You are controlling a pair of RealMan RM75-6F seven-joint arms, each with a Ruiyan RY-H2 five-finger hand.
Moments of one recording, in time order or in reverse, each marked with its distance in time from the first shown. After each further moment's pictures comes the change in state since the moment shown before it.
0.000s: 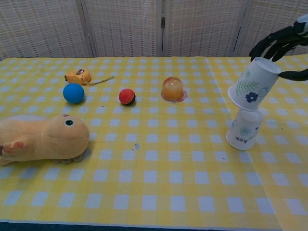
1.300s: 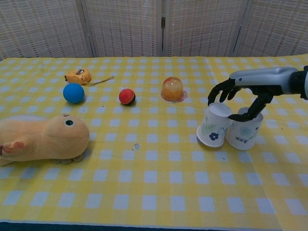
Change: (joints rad) left arm 0.013 -0.017 0.009 0.049 -0.003 -0.001 -0.043; right arm 0.165 -0.317 -0.012 0.211 0.212 -0.188 -0.266
